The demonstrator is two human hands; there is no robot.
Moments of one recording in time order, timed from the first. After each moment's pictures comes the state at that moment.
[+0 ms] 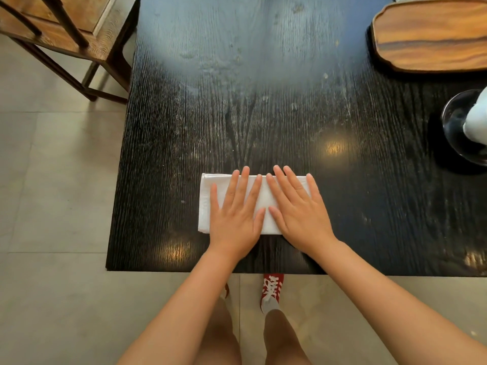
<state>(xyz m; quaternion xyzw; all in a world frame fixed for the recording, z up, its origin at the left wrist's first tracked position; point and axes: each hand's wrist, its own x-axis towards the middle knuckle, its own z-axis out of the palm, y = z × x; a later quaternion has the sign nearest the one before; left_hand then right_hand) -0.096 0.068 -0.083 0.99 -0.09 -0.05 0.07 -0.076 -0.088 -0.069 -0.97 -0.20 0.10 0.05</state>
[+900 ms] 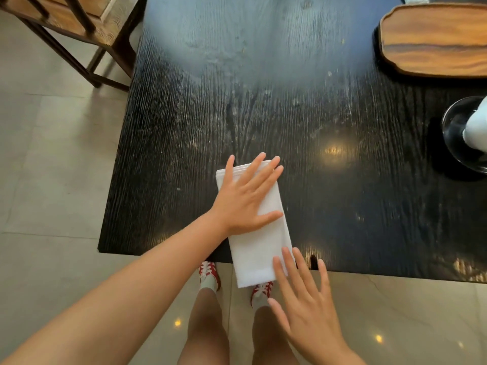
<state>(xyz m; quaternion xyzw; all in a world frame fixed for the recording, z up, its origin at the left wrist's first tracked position) -0.064 0.066 -0.082 0.96 -0.26 -0.05 0.08 -0.231 -0.115 -0.063 -0.97 -0.21 0.11 0.05</state>
